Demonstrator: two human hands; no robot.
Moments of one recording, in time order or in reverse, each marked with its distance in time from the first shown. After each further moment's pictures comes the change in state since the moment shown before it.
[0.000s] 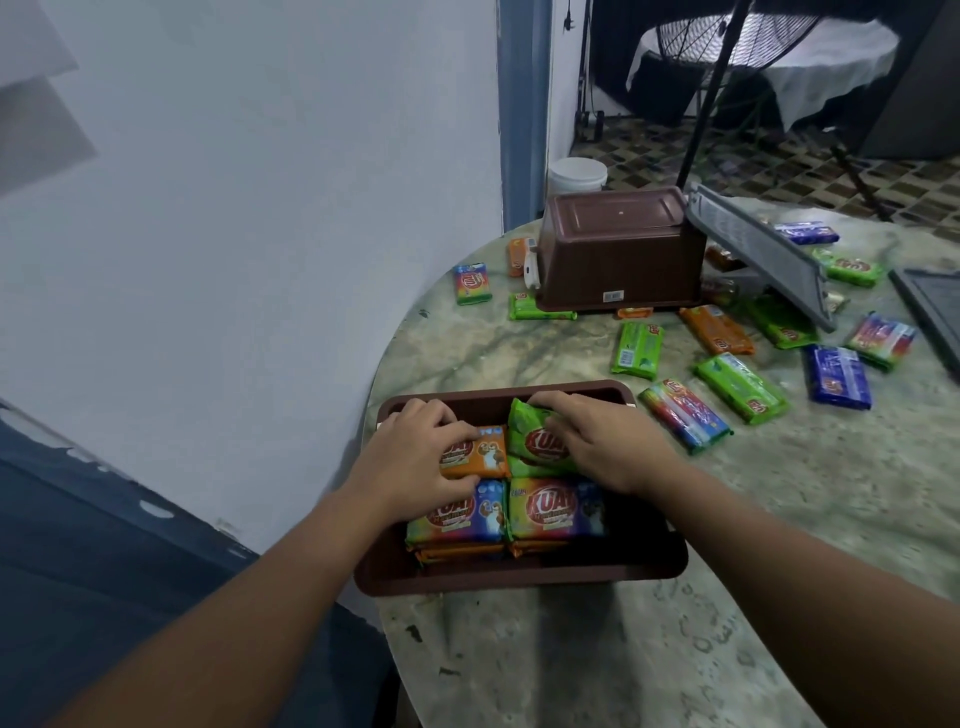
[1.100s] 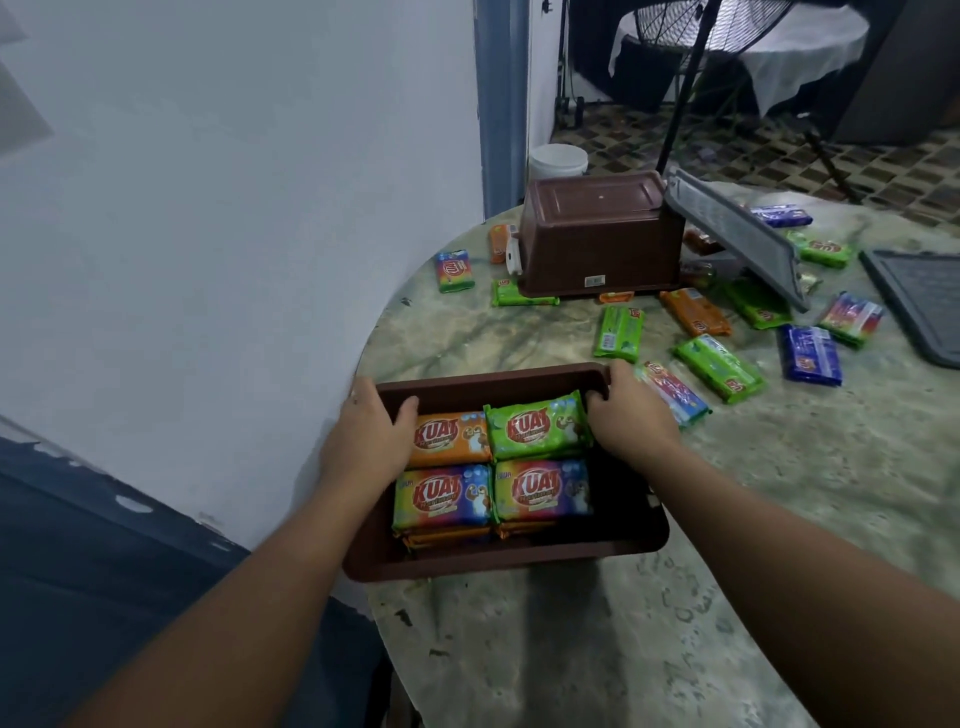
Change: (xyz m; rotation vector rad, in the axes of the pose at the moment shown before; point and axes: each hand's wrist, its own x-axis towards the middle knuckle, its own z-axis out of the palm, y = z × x) left_hand 0.006 -0.003 0.004 -0.168 0.126 -0.721; right_hand -0.003 0.016 0.003 0.252 0.162 0.652
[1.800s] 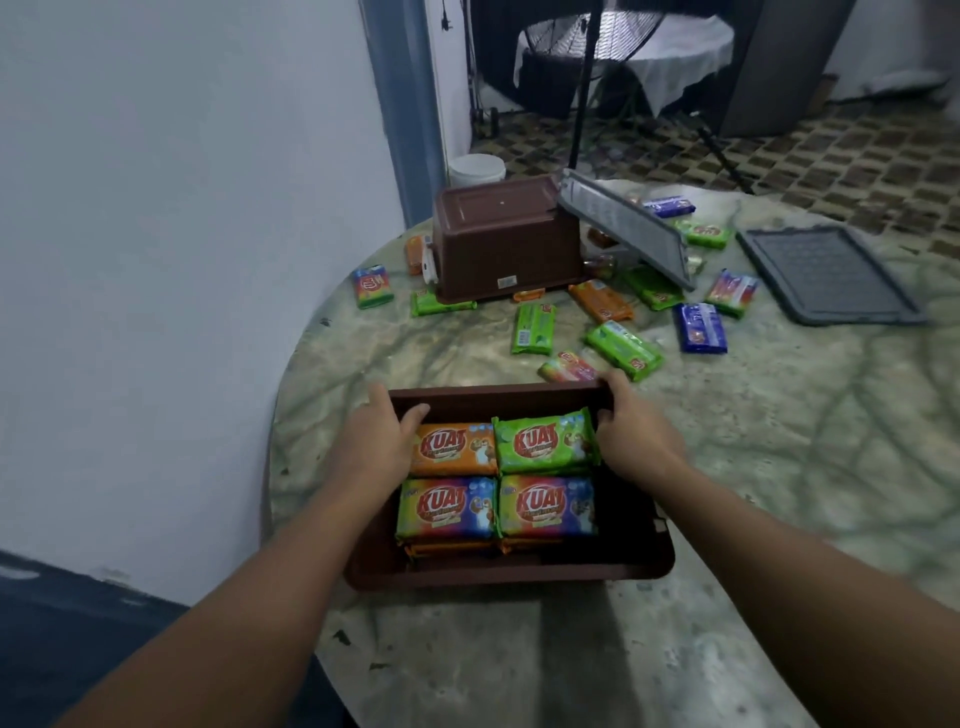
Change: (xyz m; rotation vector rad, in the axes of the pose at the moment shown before) left_hand -0.016 0.075 0.037 0.013 -0.087 0.232; right_hand -0.035 0.087 -0.044 -0.004 0.104 0.059
